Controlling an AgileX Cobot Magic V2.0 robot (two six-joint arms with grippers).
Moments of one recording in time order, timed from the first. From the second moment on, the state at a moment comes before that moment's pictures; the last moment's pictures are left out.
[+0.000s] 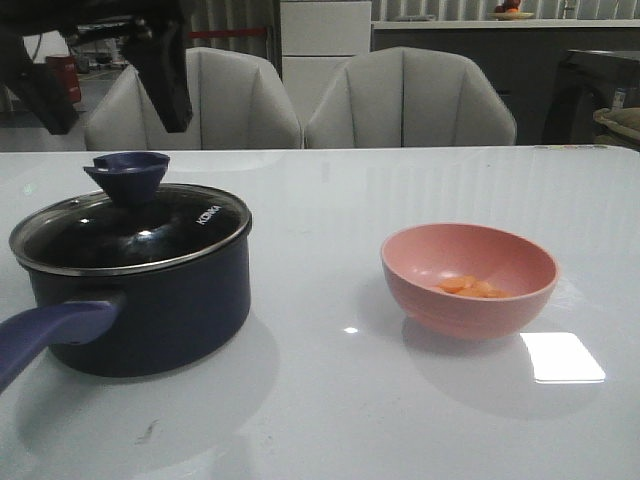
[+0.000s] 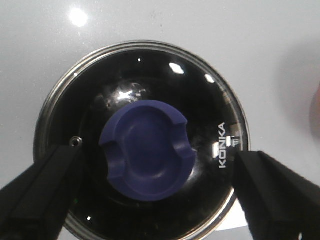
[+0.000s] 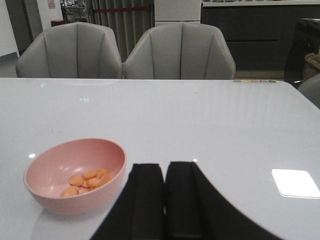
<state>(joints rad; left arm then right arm) -0.48 1.61 -1.36 0.06 0.93 -0.36 0.10 -0.01 0.03 0.04 0.08 0.04</state>
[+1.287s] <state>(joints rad) -0.46 1.88 -1.60 0.02 1.22 -0.41 0.10 -0.01 0.03 0.04 0.08 0.04</state>
